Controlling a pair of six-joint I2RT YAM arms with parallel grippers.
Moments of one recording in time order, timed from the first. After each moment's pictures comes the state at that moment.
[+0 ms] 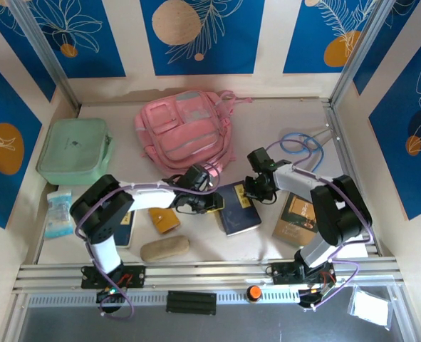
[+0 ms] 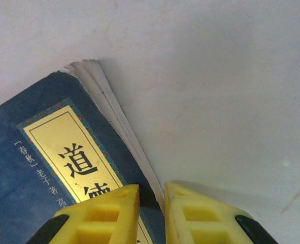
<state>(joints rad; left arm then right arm) -0.82 1.76 0.90 -0.05 0.43 -0.94 0.42 1.59 0.86 -0.59 -0.13 0.64</state>
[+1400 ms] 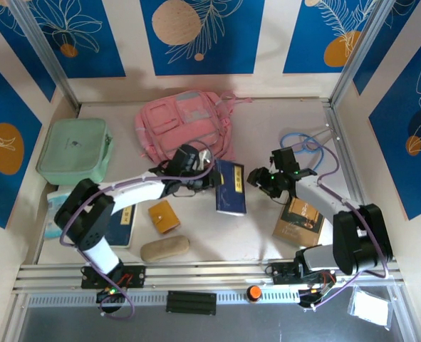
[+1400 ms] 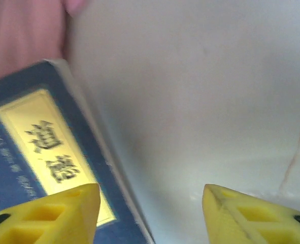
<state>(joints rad) -0.70 1.64 0.99 -0.01 0.46 -0.86 0.25 1.34 0.73 -0.39 -0.31 0.75</state>
